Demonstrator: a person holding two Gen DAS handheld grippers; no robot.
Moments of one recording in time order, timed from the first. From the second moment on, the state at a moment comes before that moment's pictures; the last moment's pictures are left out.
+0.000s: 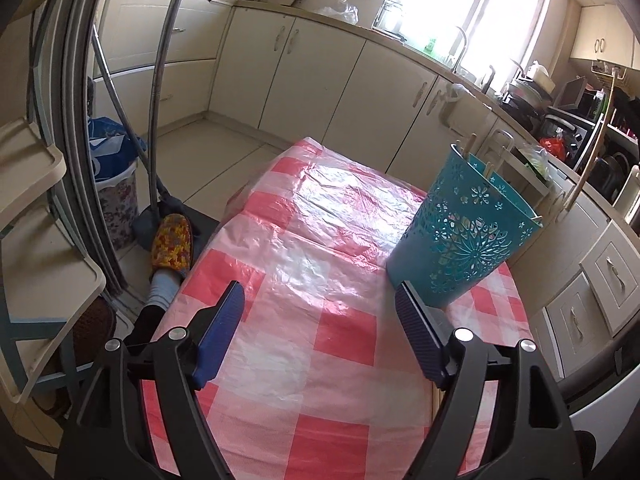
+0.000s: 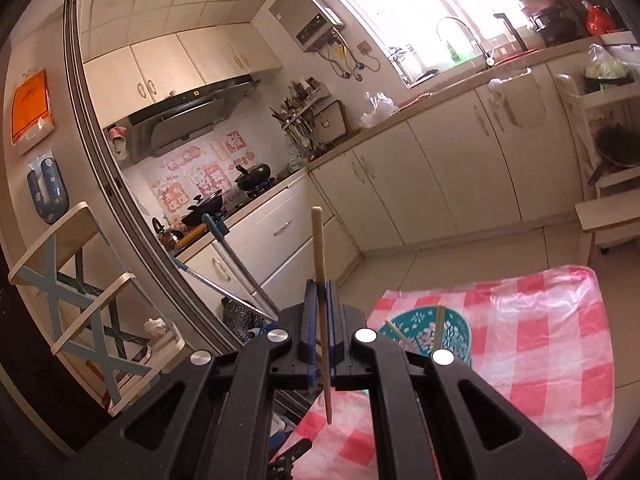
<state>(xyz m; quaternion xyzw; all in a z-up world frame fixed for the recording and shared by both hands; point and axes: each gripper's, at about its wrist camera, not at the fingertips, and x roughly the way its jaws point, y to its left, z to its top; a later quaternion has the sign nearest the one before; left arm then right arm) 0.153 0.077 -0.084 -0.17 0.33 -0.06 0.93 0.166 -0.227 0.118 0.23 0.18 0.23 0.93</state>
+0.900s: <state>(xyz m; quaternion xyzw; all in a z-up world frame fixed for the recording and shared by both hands) 0.155 0.088 -0.101 -0.19 0.35 -0.05 0.91 0.178 -0.249 -0.032 0.14 0.44 0.02 0.89</state>
